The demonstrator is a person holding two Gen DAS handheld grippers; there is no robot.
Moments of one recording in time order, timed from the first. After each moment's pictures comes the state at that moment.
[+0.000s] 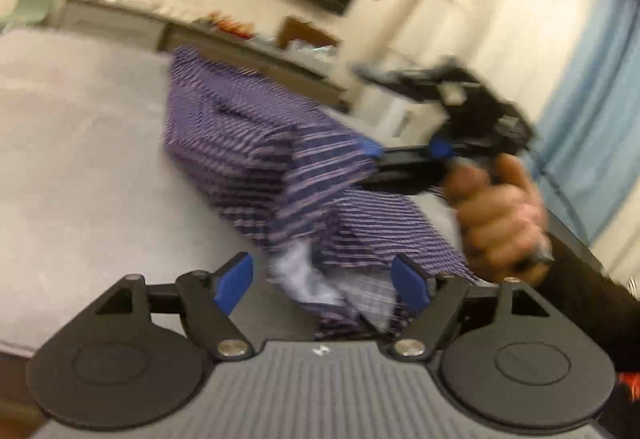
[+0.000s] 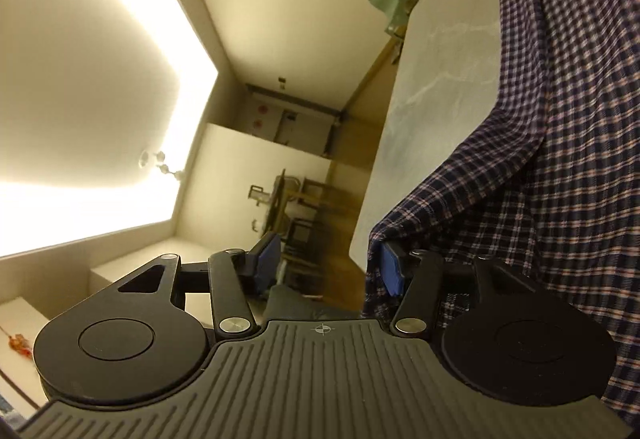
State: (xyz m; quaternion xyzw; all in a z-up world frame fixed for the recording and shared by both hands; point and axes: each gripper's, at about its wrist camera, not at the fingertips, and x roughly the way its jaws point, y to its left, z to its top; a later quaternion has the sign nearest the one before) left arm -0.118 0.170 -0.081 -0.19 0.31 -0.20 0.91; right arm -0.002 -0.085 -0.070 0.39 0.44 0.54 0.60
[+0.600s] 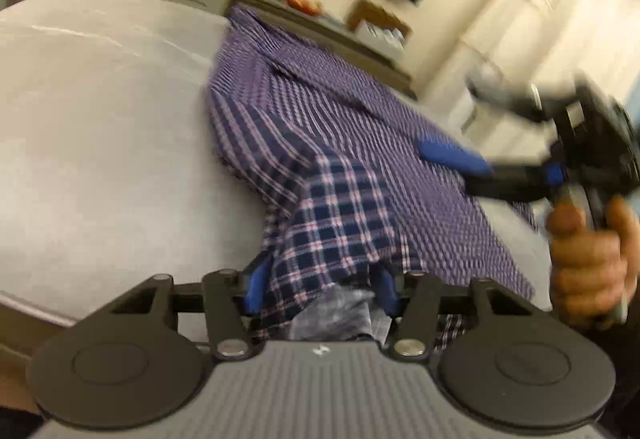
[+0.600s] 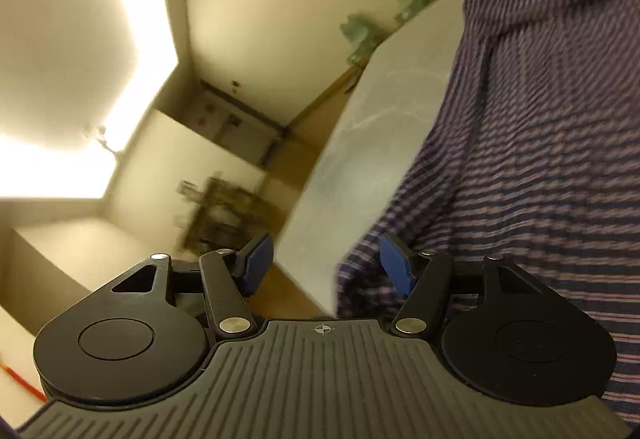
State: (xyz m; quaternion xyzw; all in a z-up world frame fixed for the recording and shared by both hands) left arm -0.109 0.164 -0.093 -0.21 0.32 -0.11 0.92; right arm -0.036 -0.129 -0.051 0.27 0.40 0.50 0.72
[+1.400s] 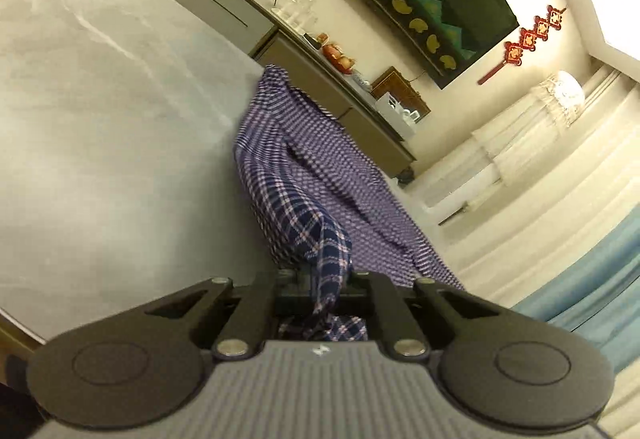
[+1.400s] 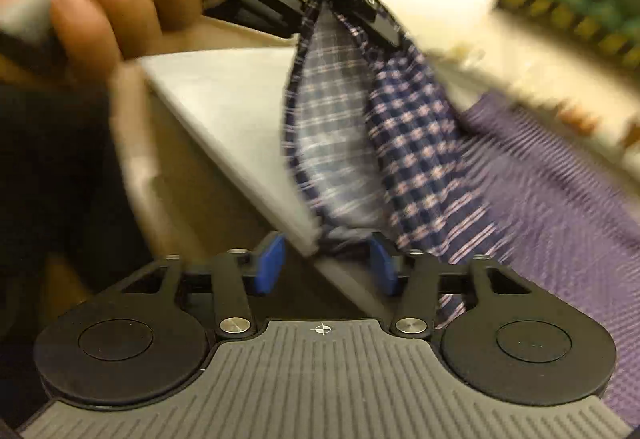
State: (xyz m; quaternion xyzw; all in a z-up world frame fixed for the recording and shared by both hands) left arm -0.100 0.209 -0.028 -0.36 0.29 -0.09 0.88; right arm -0.227 -0.002 -0.107 -0.22 0.19 0.36 0.89
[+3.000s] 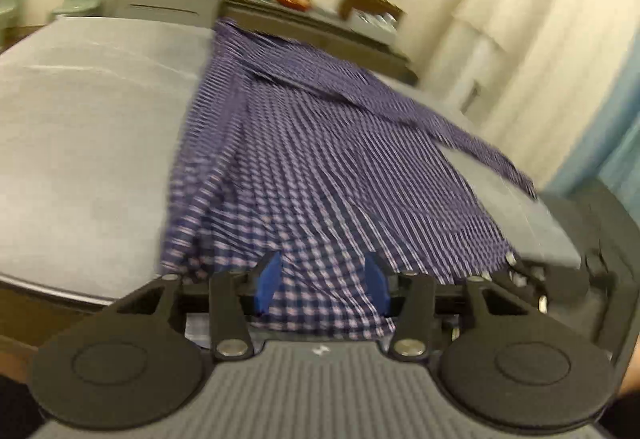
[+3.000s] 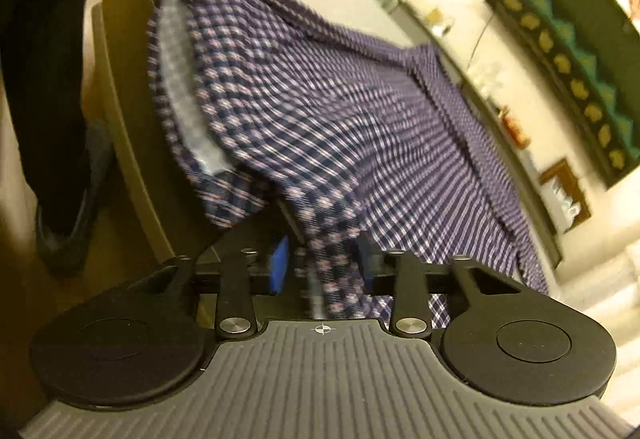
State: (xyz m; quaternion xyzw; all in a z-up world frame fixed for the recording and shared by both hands) left arm -0.127 0.123 -0.049 -0.12 0.36 -0.12 0.92; right arm -0.222 -0.091 -0.119 -0.42 0.25 0.27 0.83
